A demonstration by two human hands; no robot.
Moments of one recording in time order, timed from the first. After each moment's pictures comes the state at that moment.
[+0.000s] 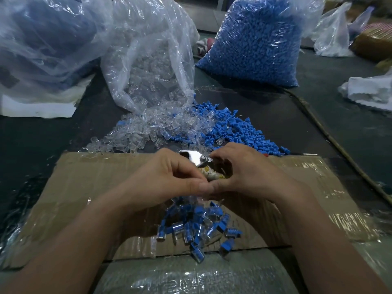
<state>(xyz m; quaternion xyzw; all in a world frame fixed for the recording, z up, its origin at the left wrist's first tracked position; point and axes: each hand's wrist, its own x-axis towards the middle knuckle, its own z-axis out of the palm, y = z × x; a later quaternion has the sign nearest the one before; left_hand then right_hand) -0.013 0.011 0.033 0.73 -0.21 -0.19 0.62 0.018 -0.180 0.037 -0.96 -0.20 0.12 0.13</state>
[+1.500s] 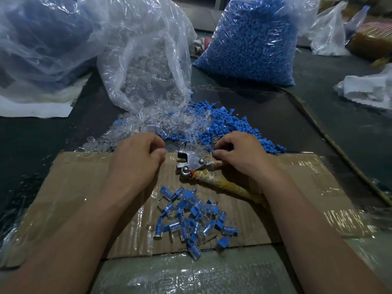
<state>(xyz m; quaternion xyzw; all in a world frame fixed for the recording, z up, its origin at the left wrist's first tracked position) 0.014 0.022 0.004 0.94 0.01 0.12 0.32 0.052 -0.187 0.017 -0.97 -0.11 0.03 0.22</state>
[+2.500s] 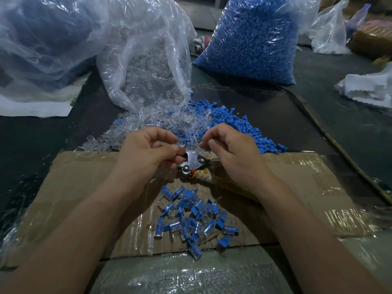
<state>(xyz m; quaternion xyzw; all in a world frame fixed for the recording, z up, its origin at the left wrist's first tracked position) 0.000 0.011 0.028 0.67 0.05 -0.04 0.74 0.018 -0.164 0.032 -0.89 -0.20 -0.01 0.42</state>
